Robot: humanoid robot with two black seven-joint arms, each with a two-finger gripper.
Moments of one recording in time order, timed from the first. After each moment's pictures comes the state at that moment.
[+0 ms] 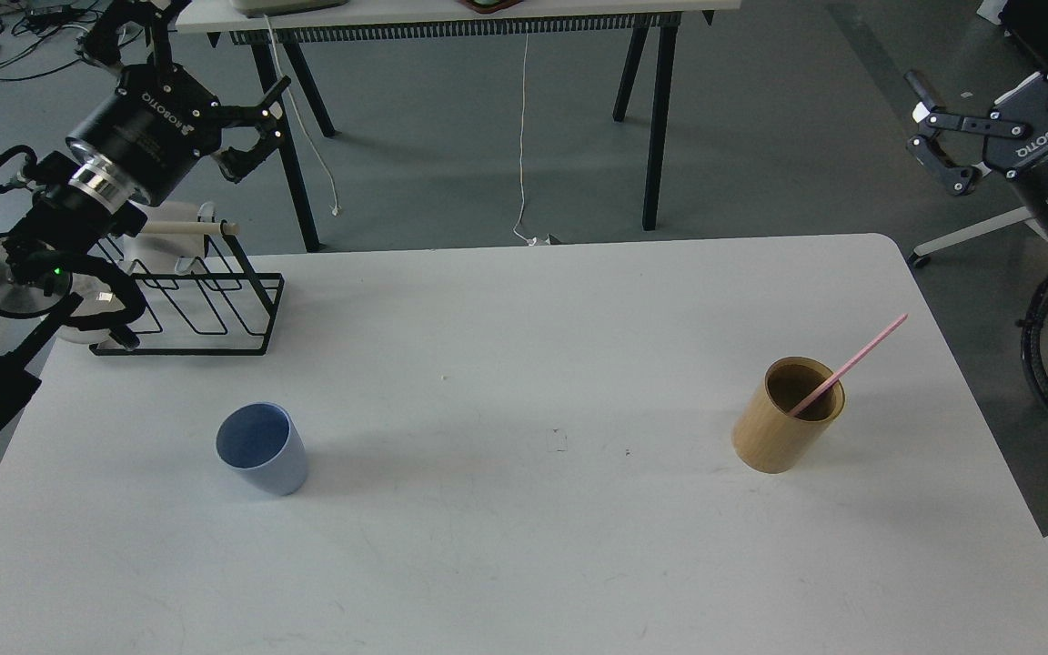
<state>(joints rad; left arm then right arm) -0.76 0.57 -0.80 -1.00 -0.23 -0.49 -0.05 0.69 -0.92 0.59 1.27 0.15 0.49 0.49</state>
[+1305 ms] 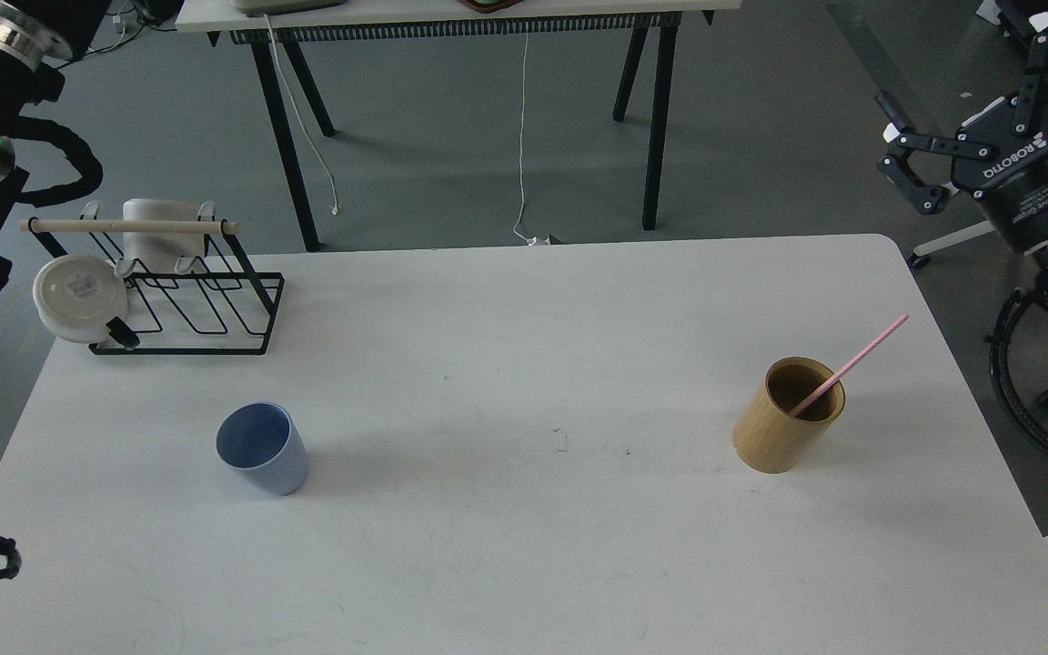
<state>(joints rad) -1.03 0.56 -0.86 -0.77 0.15 -0.49 -0.21 0.66 -0.87 0.62 1.28 0.15 0.49 0.49</state>
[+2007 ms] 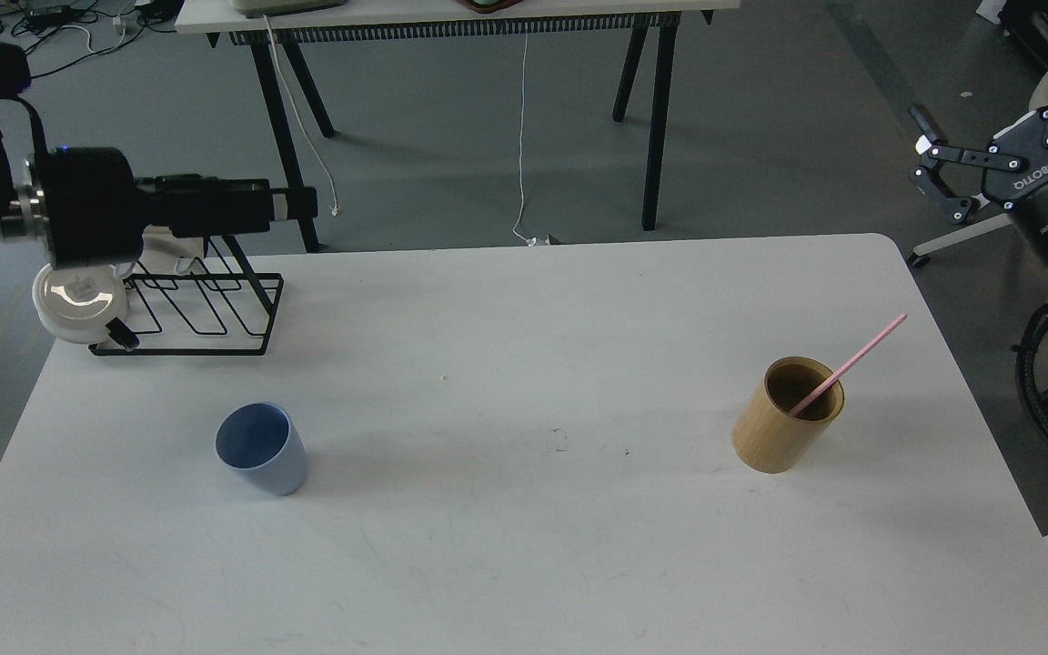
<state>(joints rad) -0.96 1.10 -0.36 -1.45 1.54 -0.48 -0.49 0.61 -0.90 0.64 1.22 0.15 0.49 0.49</state>
